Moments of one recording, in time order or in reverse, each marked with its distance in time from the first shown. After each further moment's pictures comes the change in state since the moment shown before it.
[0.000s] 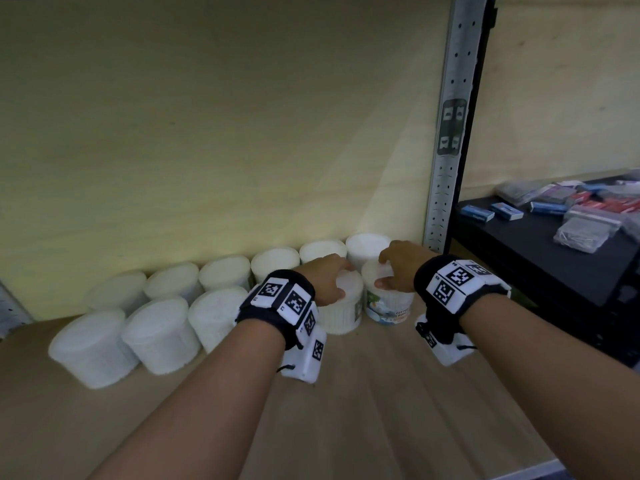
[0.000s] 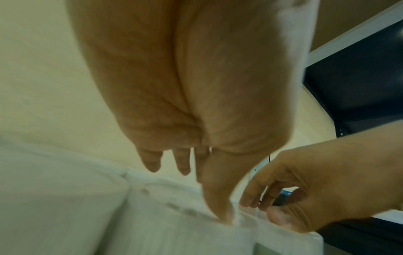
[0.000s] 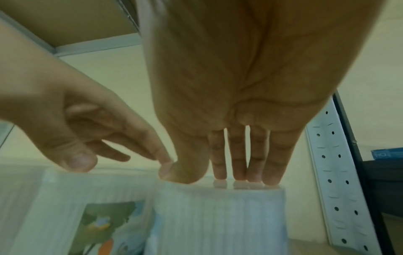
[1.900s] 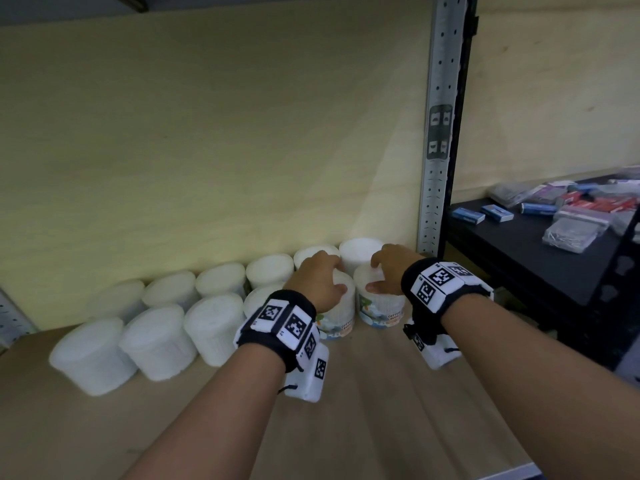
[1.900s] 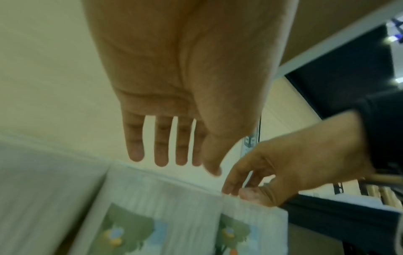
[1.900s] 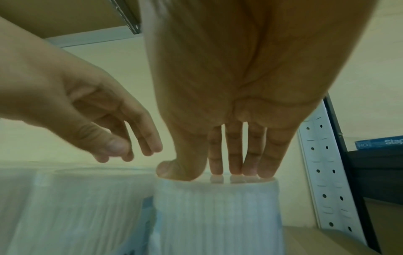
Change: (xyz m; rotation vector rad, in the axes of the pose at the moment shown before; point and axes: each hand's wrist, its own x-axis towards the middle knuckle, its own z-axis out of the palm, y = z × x) left_hand 0.002 0.010 0.016 -0.107 0.304 -0.071; right_hand 0.002 0.006 0.004 0.028 0.043 -0.019
